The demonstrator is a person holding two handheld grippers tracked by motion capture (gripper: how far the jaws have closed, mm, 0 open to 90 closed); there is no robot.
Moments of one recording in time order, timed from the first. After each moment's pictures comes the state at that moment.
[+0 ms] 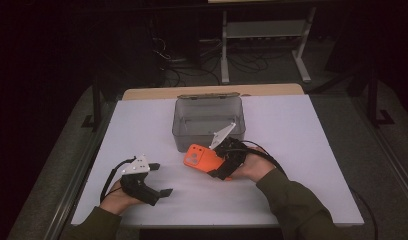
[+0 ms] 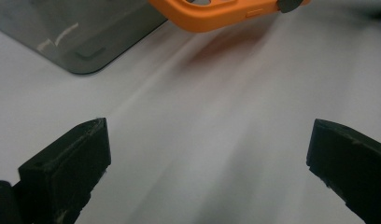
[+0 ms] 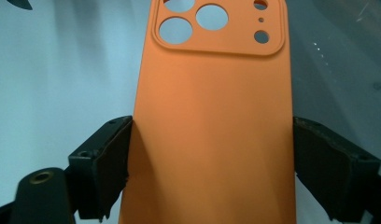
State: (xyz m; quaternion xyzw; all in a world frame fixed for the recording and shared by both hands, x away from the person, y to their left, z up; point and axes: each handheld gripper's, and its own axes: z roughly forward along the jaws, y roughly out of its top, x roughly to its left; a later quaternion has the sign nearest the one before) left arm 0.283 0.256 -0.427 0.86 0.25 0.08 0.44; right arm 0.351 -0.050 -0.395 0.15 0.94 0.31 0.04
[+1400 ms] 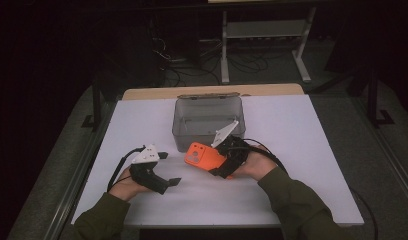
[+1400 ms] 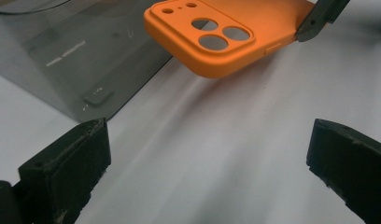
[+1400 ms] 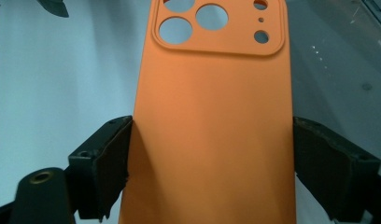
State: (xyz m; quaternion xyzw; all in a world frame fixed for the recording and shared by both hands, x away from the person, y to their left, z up) left arm 0.309 0.230 -0.413 0.86 0.23 0.10 0.44; right arm 0.352 -0.056 -0.390 0.15 0.93 0.32 0.04
